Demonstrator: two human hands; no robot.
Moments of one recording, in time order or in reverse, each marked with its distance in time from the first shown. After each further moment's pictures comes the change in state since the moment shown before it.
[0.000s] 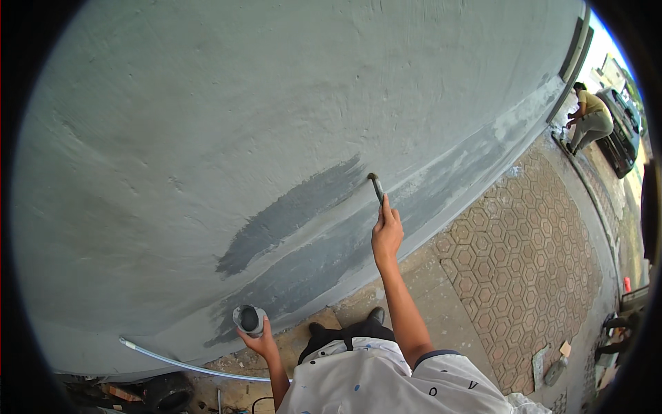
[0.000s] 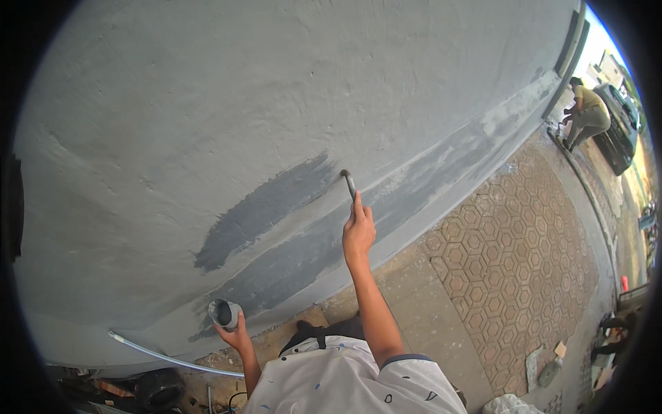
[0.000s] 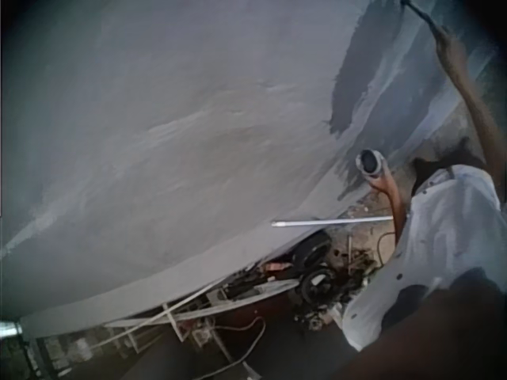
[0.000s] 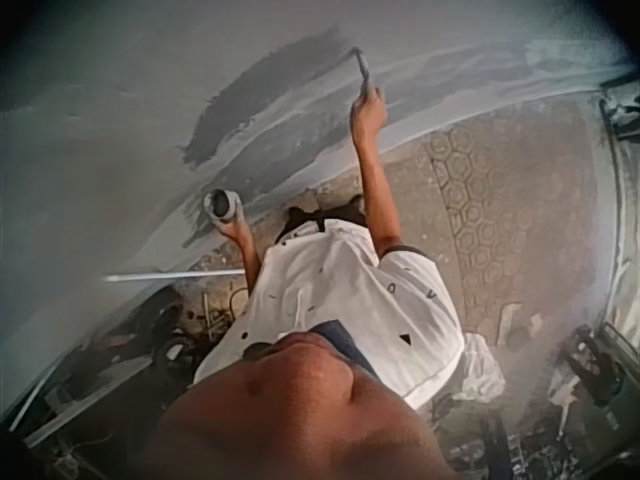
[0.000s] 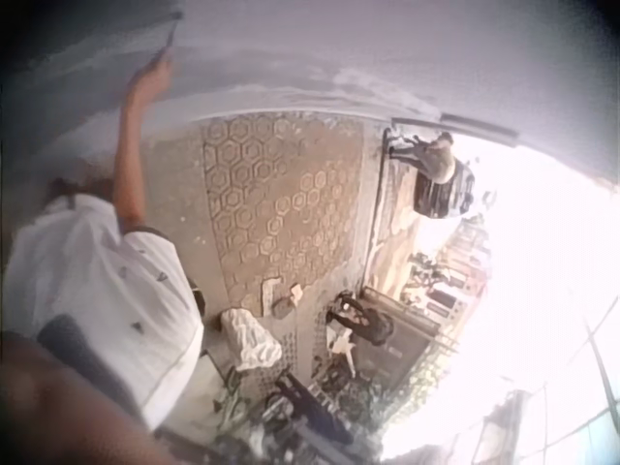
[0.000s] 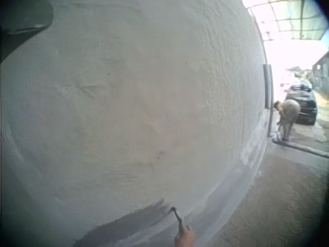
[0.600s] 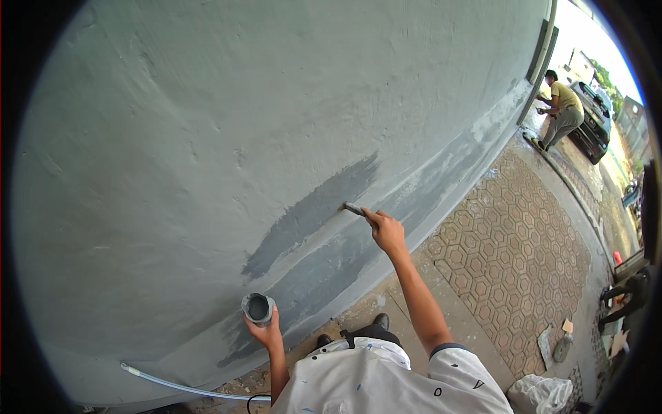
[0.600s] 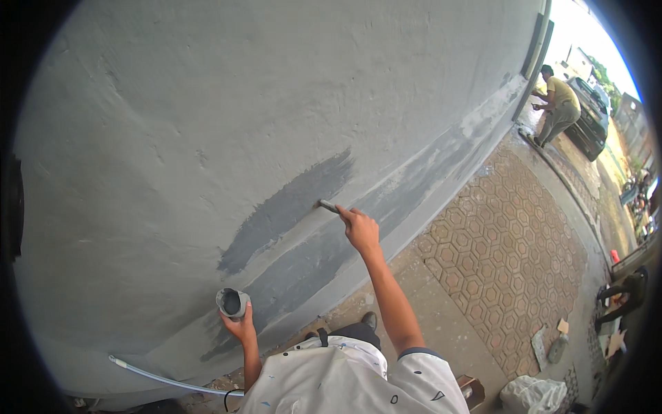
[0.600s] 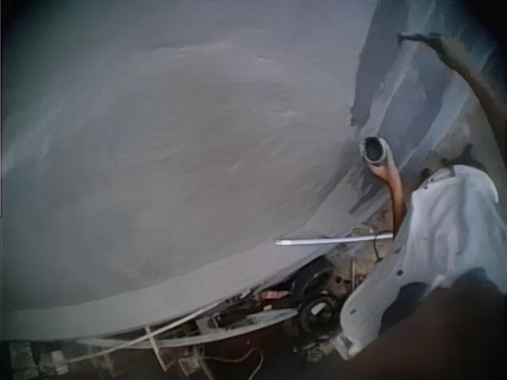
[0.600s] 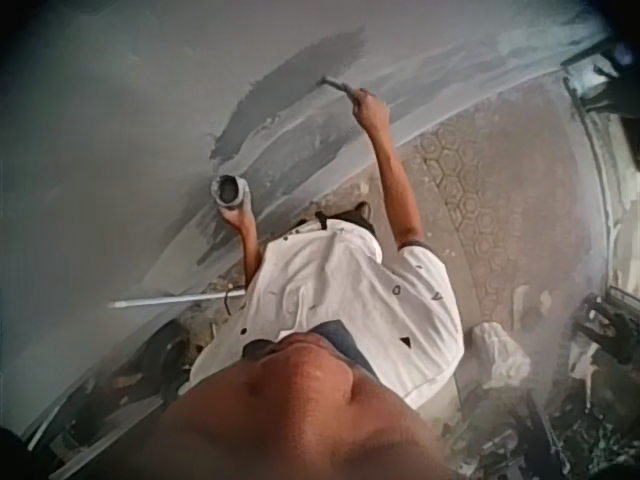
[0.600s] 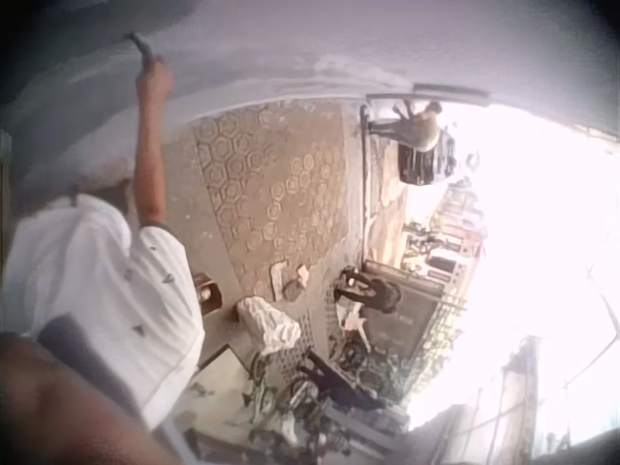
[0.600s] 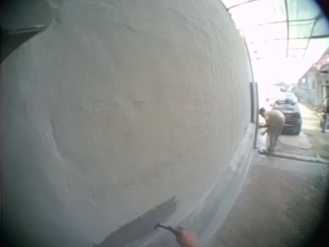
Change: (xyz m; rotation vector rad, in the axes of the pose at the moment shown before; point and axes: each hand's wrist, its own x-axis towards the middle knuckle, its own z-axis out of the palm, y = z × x) left_hand 0.072 -0.025 -0.009 -0.079 -0.199 0.110; right_hand -0.030 -0.023 -0.005 -0.187 -0.247 -0.374
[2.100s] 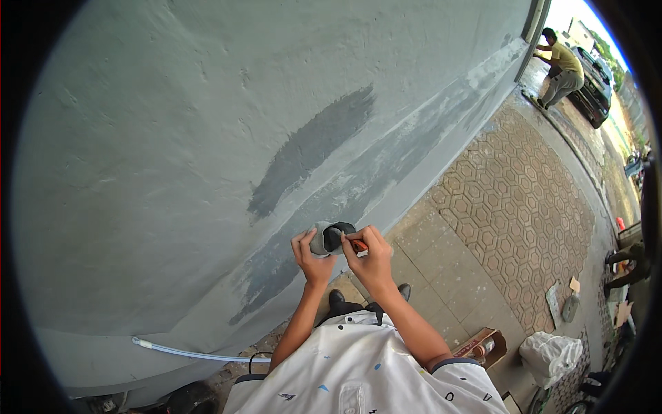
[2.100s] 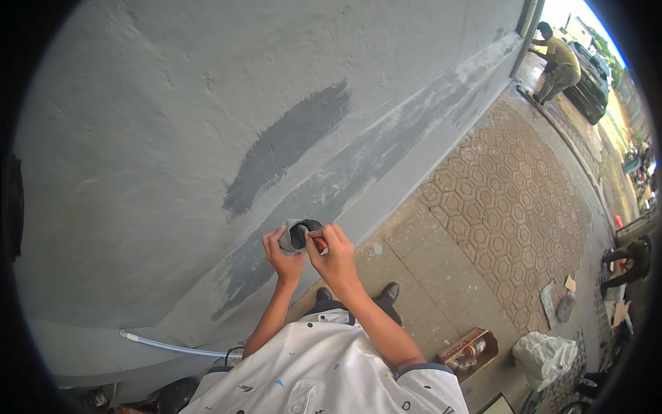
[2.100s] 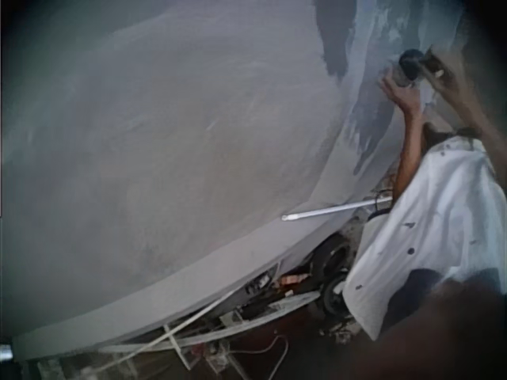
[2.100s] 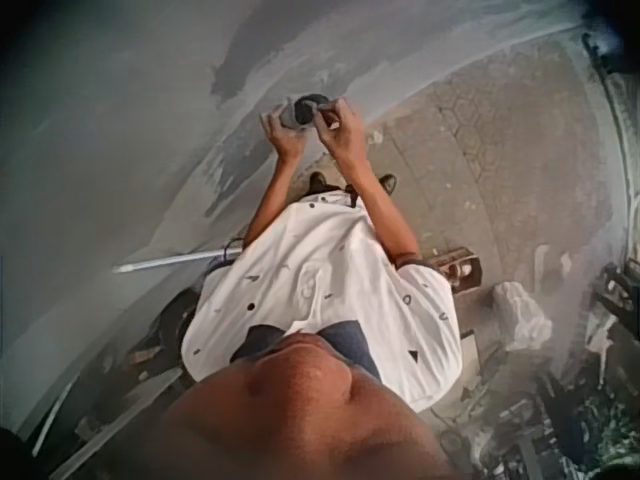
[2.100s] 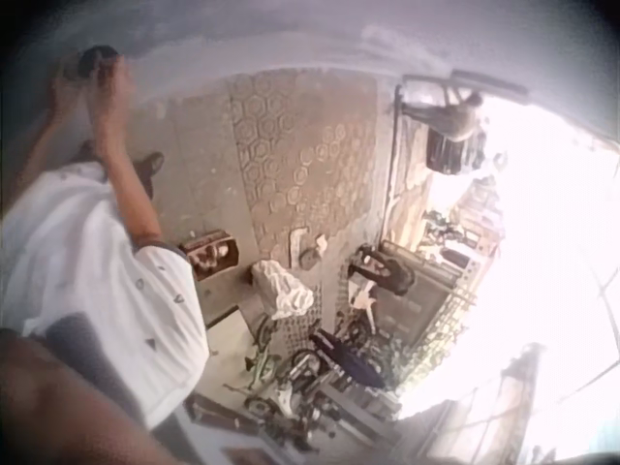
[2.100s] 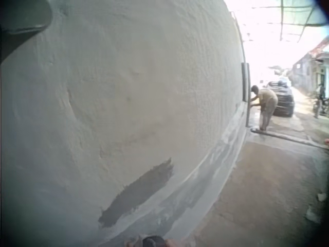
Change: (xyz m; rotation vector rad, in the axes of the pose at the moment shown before) left_hand -0.045 0.048 0.047 0.041 -0.367 0.520; right_hand -0.178 -0.164 -0.051 0.623 0.309 0.126
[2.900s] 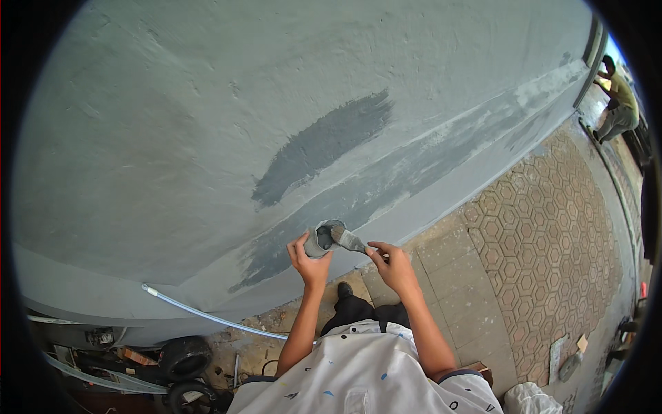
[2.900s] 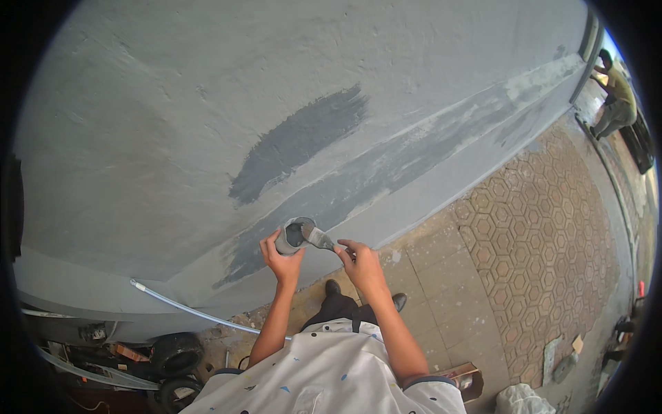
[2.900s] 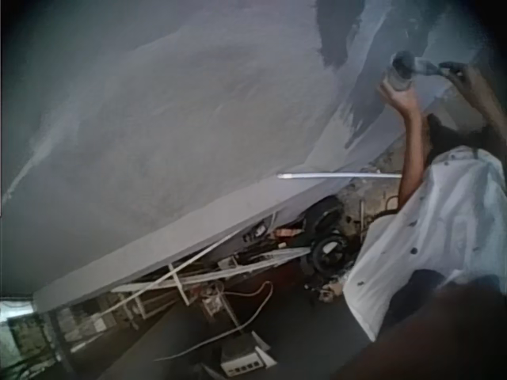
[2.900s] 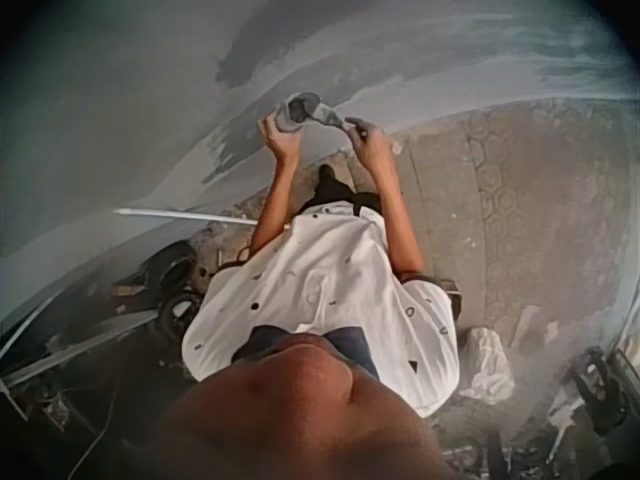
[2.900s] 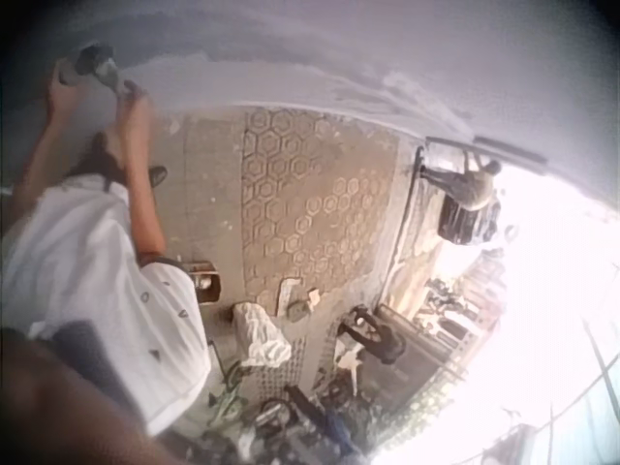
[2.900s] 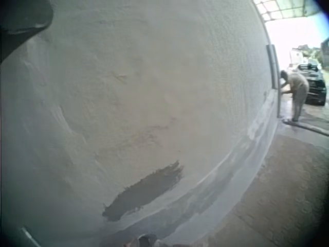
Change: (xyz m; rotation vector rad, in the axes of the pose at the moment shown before) left_hand -0.012 0.042 0.024 0.353 0.130 -0.171; right_hand 0.040 0.070 -0.091 0.022 -0.463 0.420
